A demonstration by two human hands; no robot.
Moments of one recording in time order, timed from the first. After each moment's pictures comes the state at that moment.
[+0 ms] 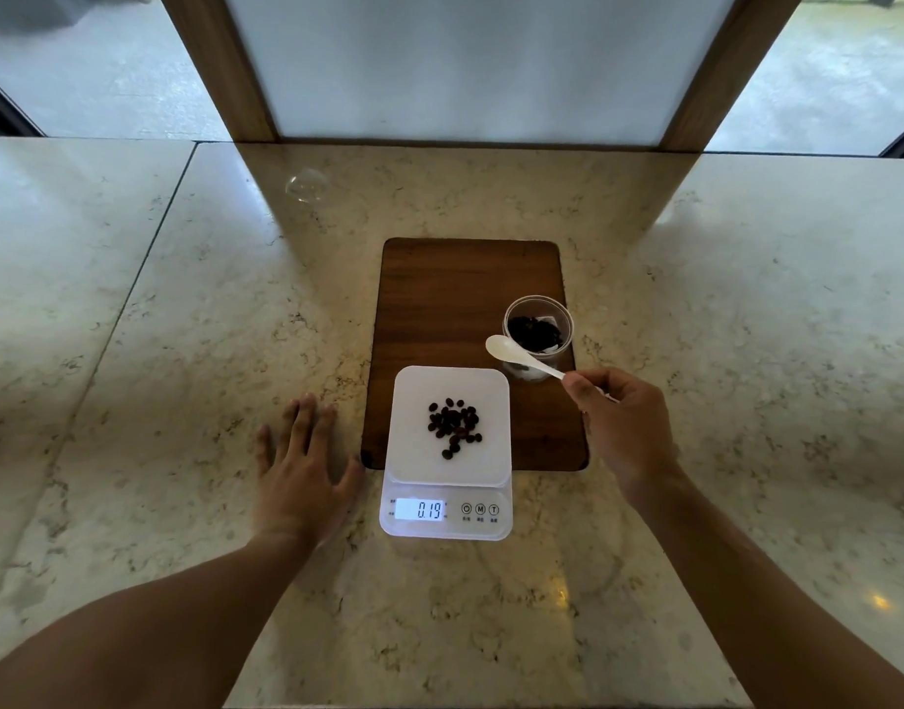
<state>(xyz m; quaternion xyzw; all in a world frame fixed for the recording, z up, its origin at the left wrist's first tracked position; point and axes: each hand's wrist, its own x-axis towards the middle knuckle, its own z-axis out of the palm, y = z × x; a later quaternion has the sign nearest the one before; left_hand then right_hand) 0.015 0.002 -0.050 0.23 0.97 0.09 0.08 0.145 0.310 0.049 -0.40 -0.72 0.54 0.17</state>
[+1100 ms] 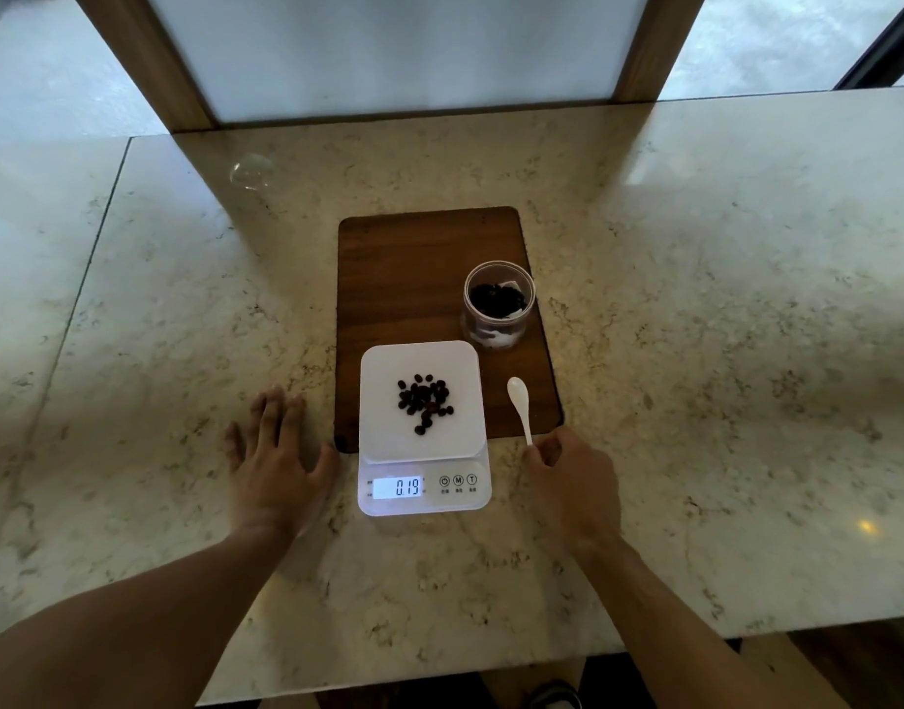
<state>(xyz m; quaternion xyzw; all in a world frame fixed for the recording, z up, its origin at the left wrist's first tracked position) 0.013 -0.001 -0.062 0.22 0.97 0.09 0.06 0.207 0.255 -0.020 -0.47 -0.81 0.34 0.07</state>
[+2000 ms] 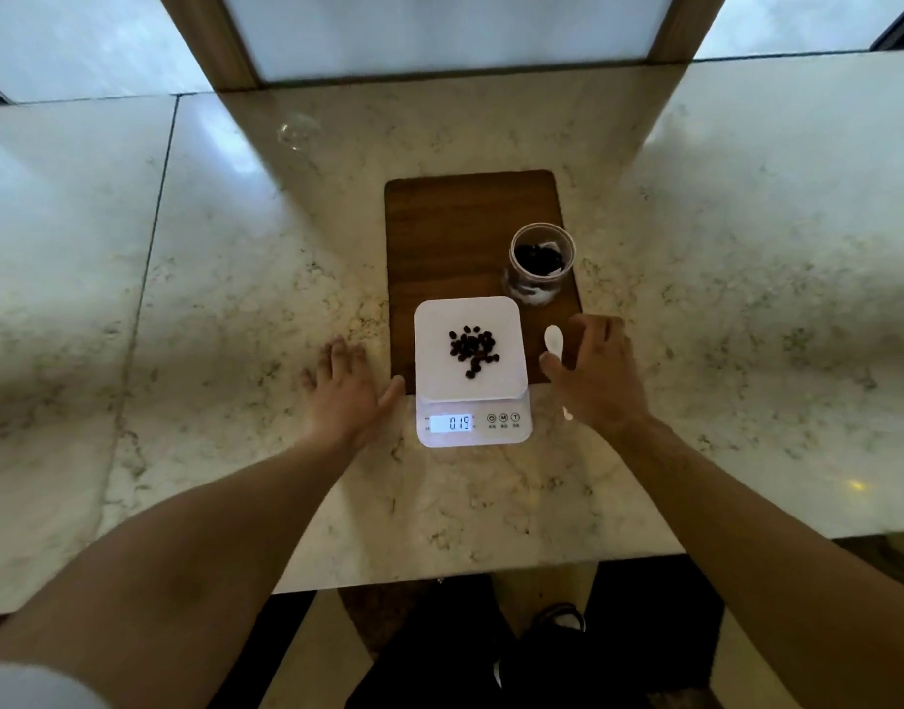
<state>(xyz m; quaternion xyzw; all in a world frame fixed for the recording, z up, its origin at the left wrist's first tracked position) 0.001 0.013 -0.027 0.20 0.95 0.05 0.22 0.165 0.264 0.030 -0.39 -0.88 0.25 0.03</state>
